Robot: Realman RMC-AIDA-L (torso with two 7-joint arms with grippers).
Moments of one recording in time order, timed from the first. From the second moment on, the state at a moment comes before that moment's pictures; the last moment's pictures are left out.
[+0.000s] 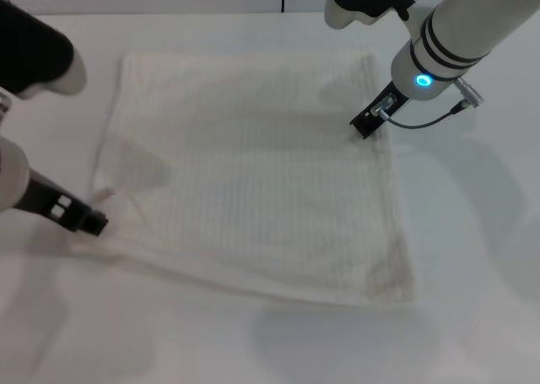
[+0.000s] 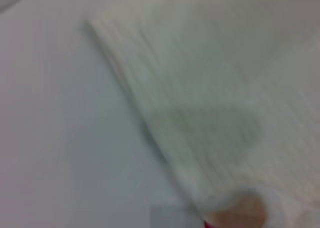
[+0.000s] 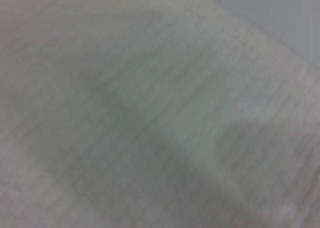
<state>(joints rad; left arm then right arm) -0.31 -2.00 -1.39 -1.83 2.89 -1.57 0.16 1.13 2.08 -1.26 -0.40 -2.77 -0.95 2.62</state>
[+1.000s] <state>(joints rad) -0.07 -2.06 -1.57 -1.87 2.89 -0.56 0.47 0.96 2.09 -1.35 -0.77 -2.71 -0.93 2.61</state>
